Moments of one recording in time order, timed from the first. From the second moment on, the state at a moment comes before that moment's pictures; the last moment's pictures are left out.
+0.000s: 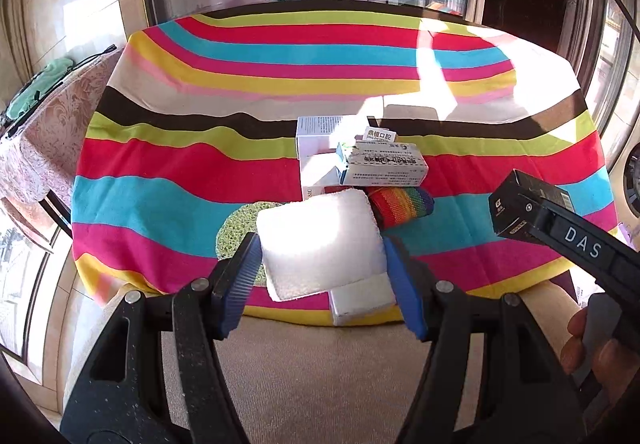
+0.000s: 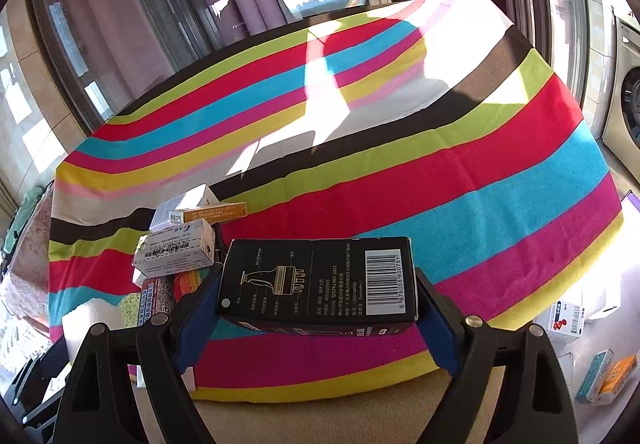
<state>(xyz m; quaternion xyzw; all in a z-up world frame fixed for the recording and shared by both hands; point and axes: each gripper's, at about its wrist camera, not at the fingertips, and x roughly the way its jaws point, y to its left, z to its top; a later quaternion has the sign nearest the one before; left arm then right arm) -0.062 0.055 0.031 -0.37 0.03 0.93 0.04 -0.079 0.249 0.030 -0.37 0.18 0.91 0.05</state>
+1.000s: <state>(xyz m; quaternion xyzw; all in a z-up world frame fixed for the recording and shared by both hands) -0.023 0.150 0.032 -0.37 0.11 0.91 0.14 0.009 0.316 0.030 -0.38 0.21 0.90 0.10</state>
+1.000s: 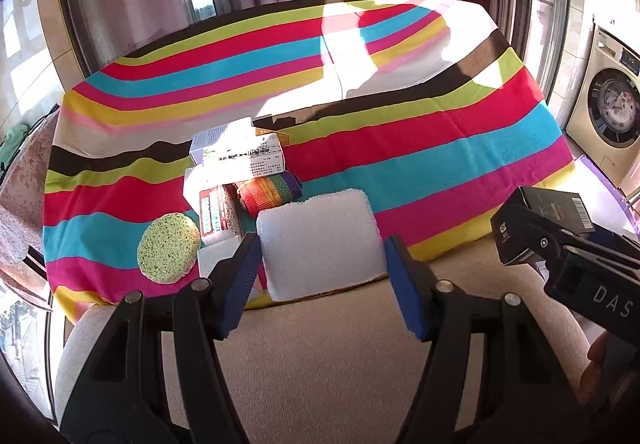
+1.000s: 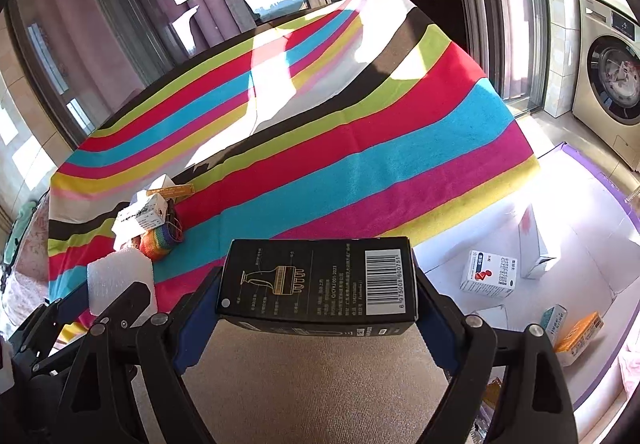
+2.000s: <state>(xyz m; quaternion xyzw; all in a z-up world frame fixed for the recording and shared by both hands) 0.026 0.288 0.029 -0.41 0.05 0.80 0.44 0.137 0.462 0.000 -0.39 0.31 0.82 0.30</state>
